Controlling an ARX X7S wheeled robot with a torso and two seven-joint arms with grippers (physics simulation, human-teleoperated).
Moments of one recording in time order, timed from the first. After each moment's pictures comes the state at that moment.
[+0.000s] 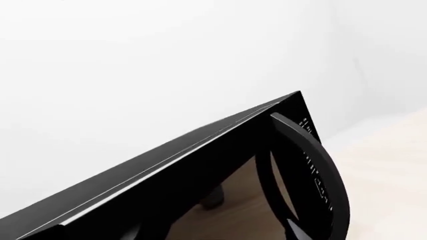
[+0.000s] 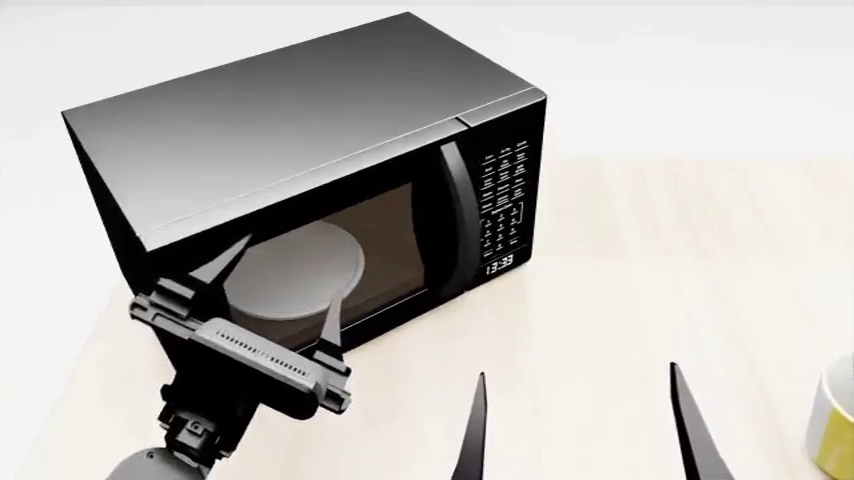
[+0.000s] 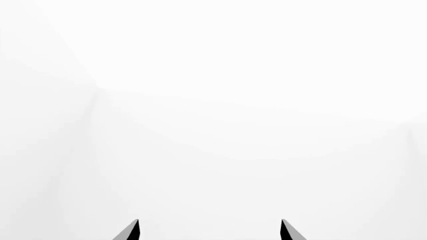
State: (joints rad) left arm -0.85 -0.03 0.52 -1.28 0.04 0.78 -0.13; right arm -0.01 0.37 -0.34 -0.34 -0.11 -0.51 0.47
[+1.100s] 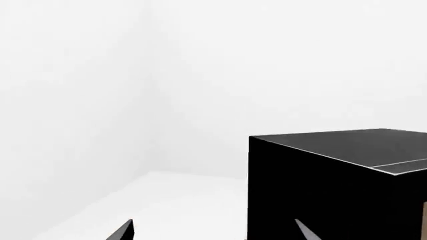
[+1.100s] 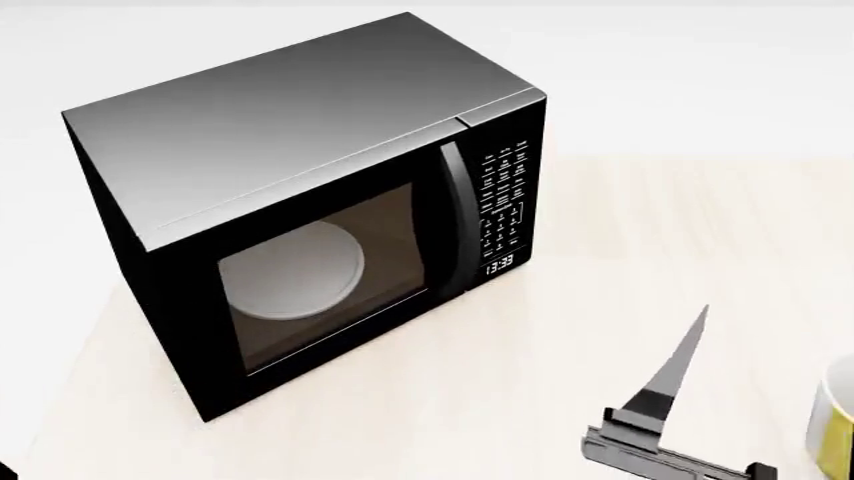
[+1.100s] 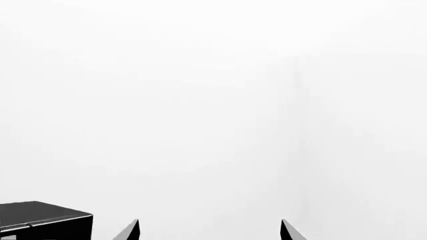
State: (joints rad) left arm 0.06 -0.44 -0.02 0.26 -0.36 0.08 -0.34; right arm 0.08 0.38 -0.16 -0.24 0.08 -0.19 0.59
